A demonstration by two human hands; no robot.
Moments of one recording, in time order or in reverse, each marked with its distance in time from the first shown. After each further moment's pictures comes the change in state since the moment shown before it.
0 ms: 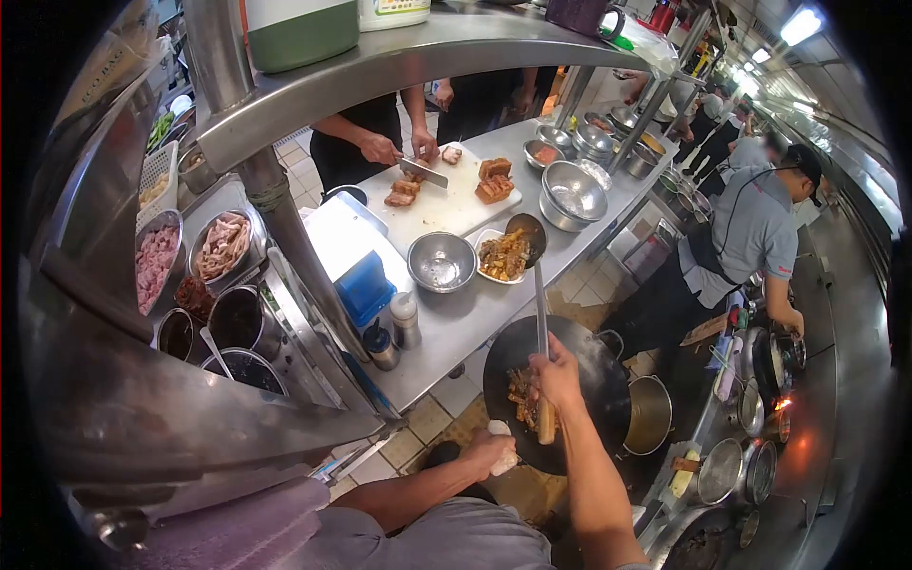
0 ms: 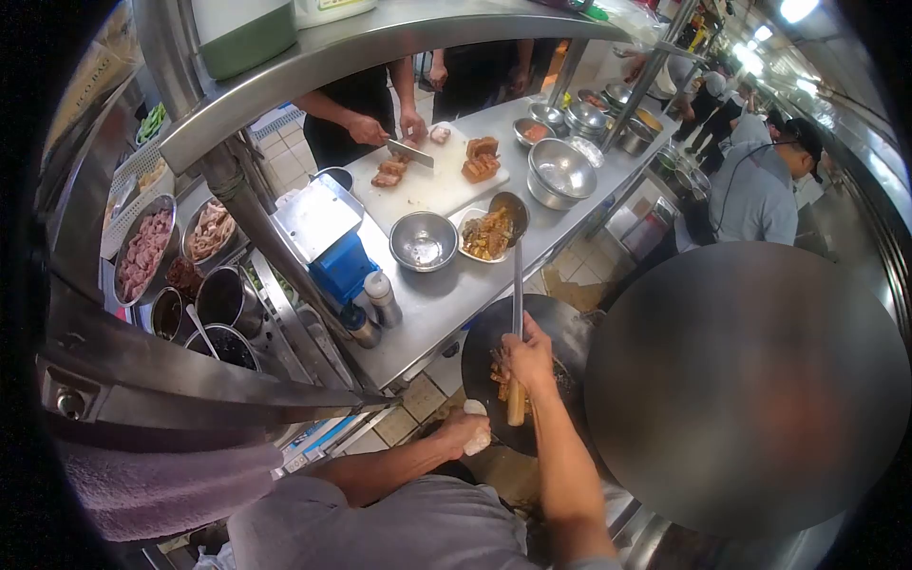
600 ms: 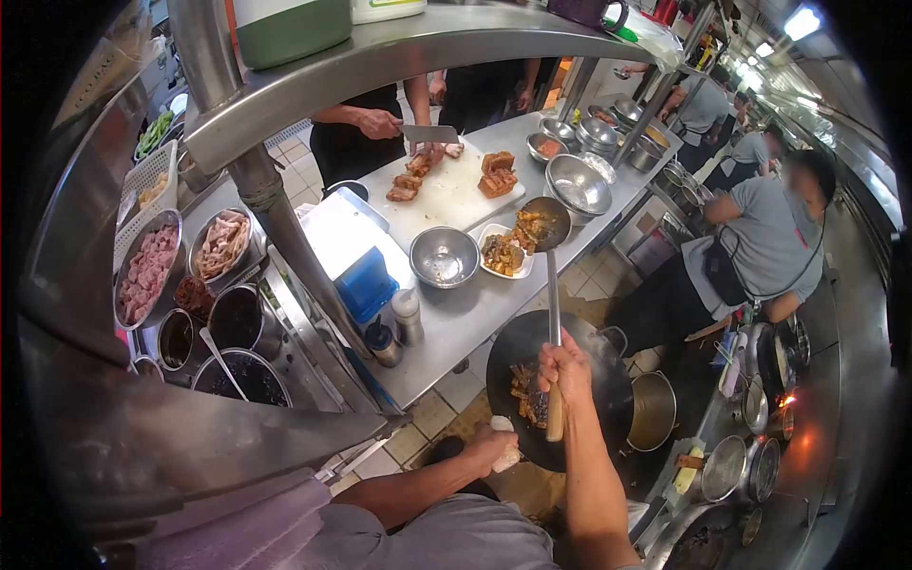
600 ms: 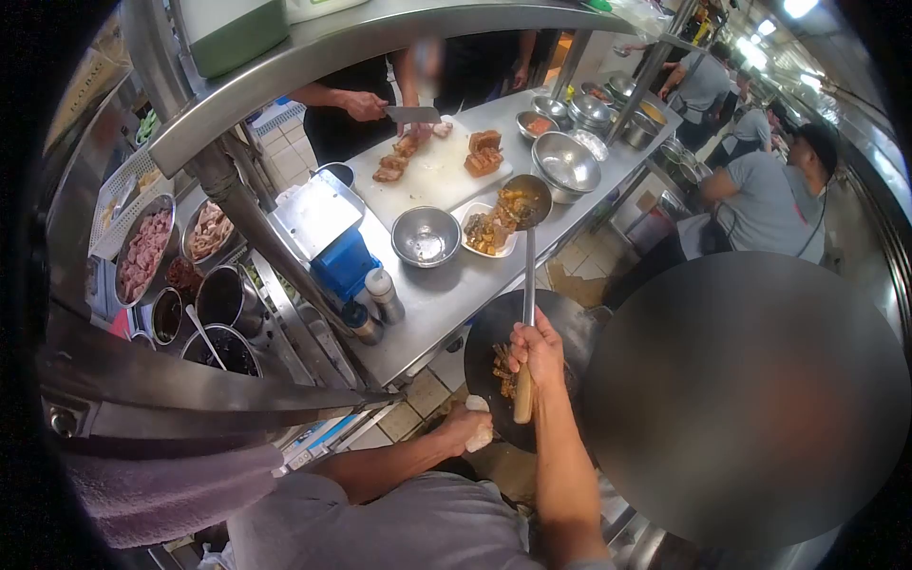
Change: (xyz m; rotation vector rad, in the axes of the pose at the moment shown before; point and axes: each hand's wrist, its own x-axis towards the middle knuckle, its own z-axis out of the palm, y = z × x) left_hand 0.006 -0.002 -0.004 -0.018 -0.002 -0.018; right_hand -0.006 -0.008 -0.006 0.449 -0.082 0.027
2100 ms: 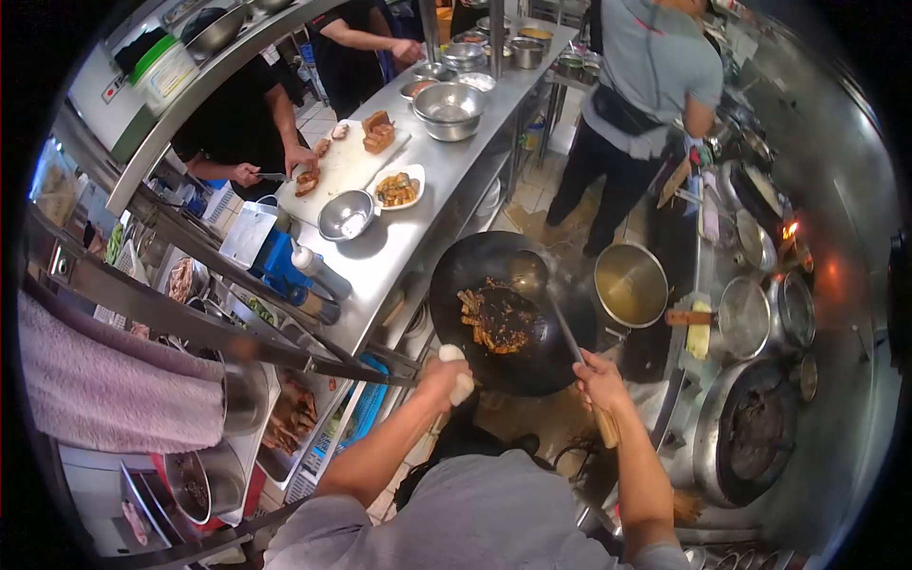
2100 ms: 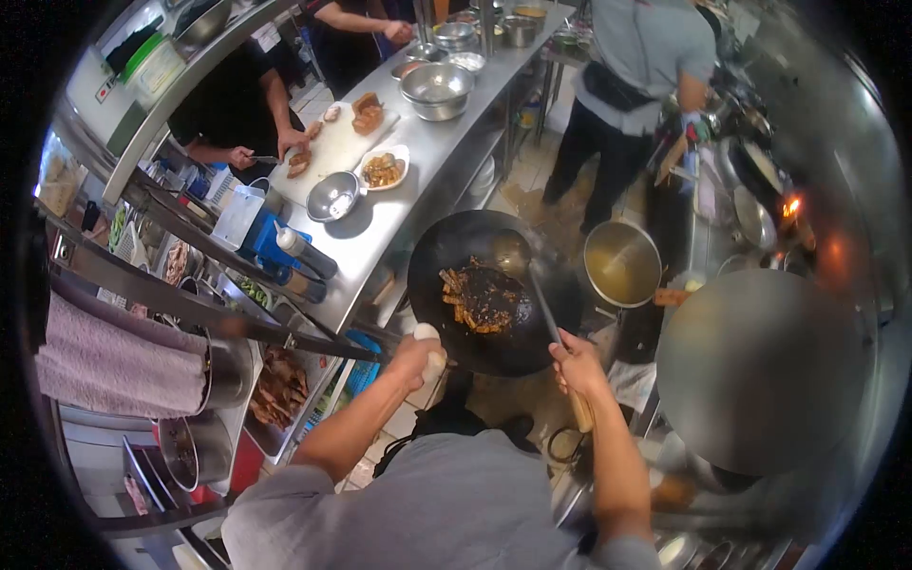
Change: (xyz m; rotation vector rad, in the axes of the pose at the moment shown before) left_hand -0.064 -0.021 0.050 0.330 0.140 0.110; right_hand -0.248 0.045 -0.256 -0.336 0.302 0.249
